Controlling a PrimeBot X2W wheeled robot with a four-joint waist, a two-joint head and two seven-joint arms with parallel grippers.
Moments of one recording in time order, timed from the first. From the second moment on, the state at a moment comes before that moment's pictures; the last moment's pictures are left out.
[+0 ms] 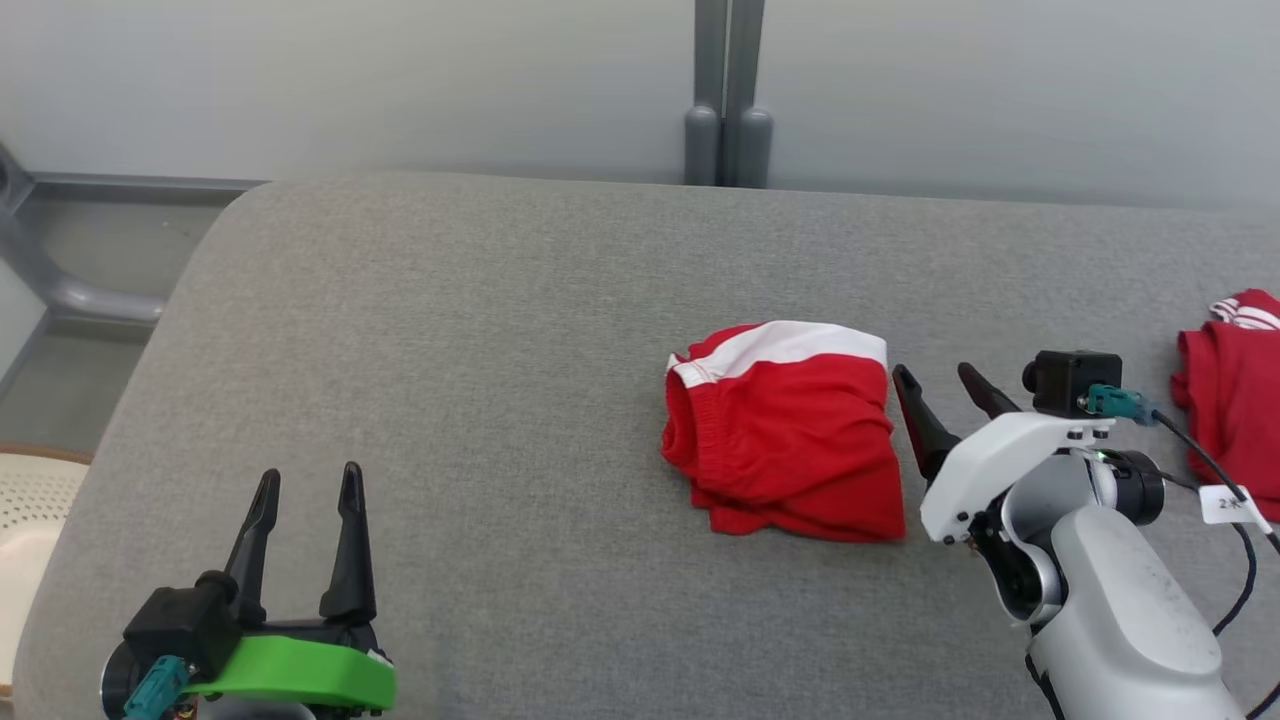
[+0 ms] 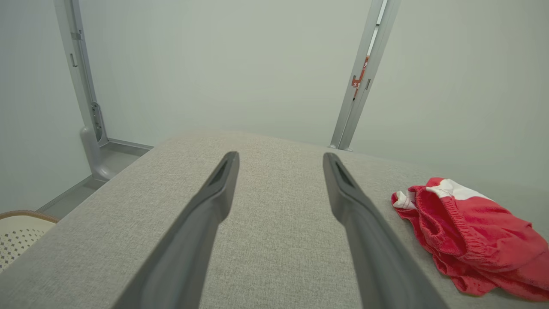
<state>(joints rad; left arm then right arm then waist) 0.00 0.16 -0.12 0.12 -0.39 -0.04 -0.26 -0.36 -0.10 0.10 0.46 0.35 0.13 0.06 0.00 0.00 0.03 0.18</state>
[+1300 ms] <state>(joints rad) -0.06 0.16 -0.17 0.14 -0.37 -0.10 -0.26 -0.59 -0.11 0.18 0.79 0.58 0.13 0.13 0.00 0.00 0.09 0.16</state>
